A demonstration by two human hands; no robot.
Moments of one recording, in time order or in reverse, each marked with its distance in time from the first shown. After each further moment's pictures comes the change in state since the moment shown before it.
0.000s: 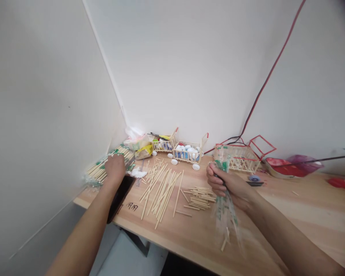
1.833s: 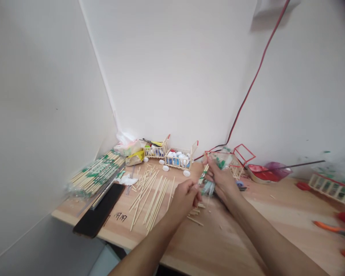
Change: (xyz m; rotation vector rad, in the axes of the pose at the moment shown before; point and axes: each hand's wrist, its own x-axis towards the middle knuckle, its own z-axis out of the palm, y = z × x) left_hand -0.139 0.211 -0.019 -1.731 -0.658 0.400; right_hand 0.032 -0.006 -0.011 -0.183 0.499 -0.558
